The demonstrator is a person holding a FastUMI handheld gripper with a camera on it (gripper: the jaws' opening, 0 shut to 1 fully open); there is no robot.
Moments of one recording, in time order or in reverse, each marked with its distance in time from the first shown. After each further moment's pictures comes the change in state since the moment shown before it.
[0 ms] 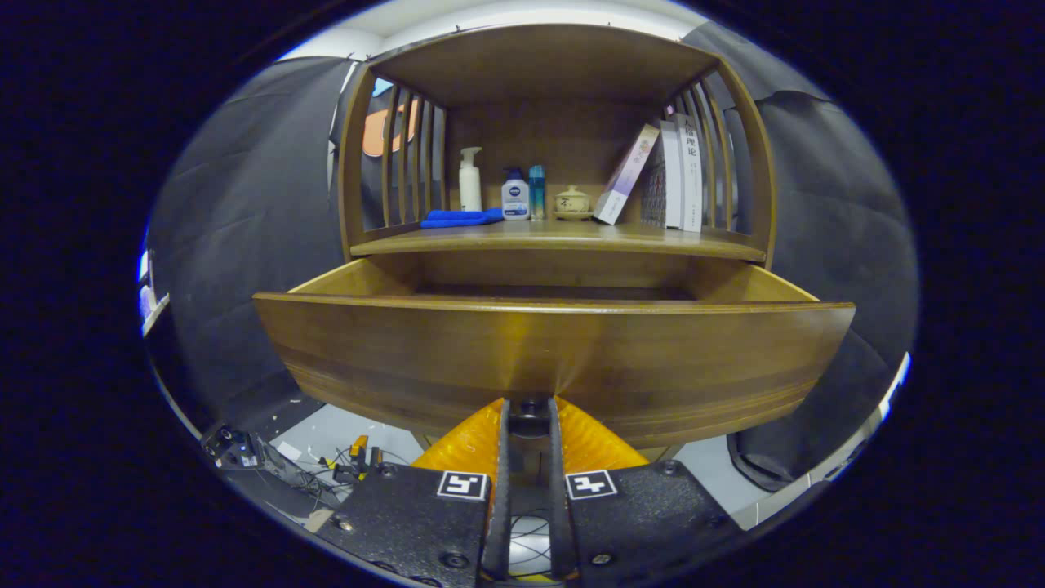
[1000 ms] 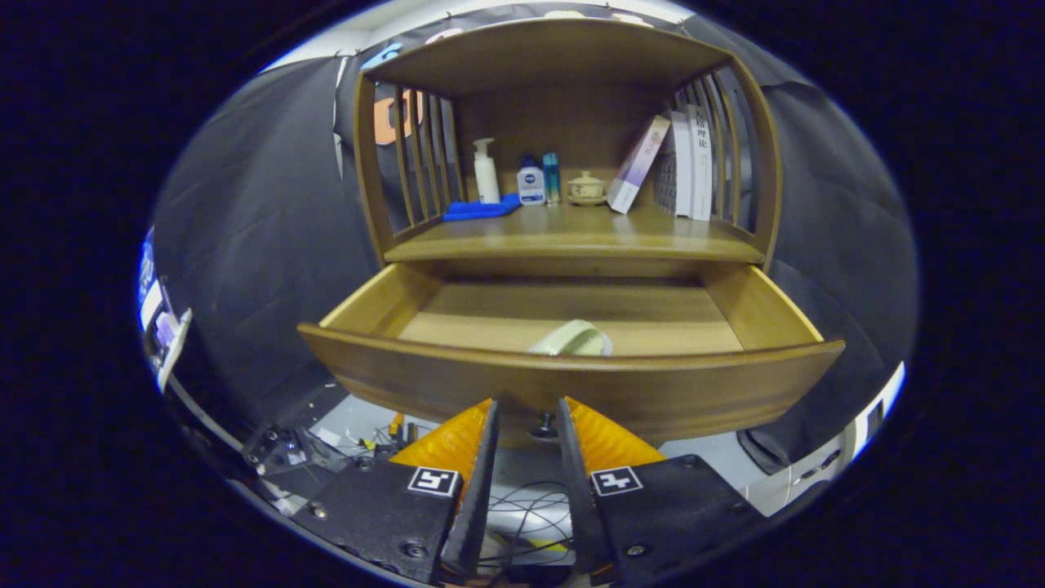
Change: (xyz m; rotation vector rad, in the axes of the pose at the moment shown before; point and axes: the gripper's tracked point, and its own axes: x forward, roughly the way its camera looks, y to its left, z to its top) arm -0.060 0.022 0.050 0.061 0.160 0.086
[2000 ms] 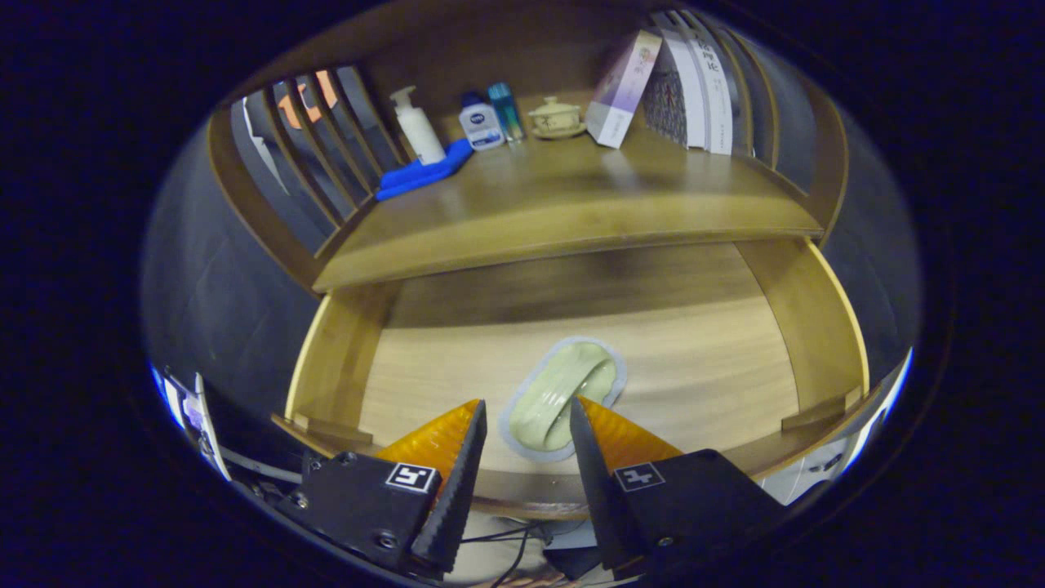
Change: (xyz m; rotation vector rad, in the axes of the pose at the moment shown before) arm 0.096 -0.024 0.036 0.189 0.375 -0.065
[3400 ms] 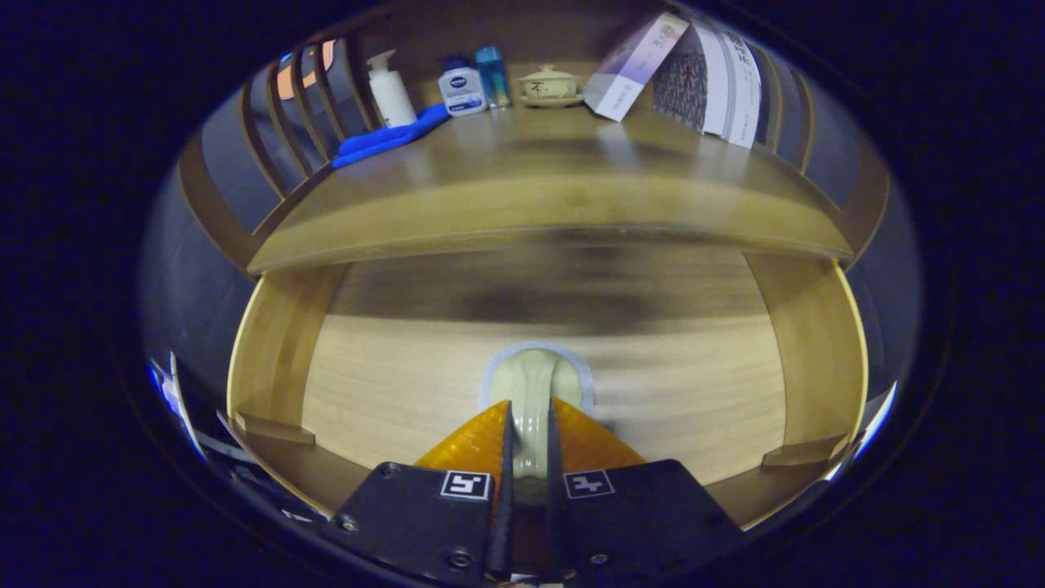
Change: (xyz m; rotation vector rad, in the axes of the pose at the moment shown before) arm 0.036 -0.030 0.018 -0.088 0.044 -0.089
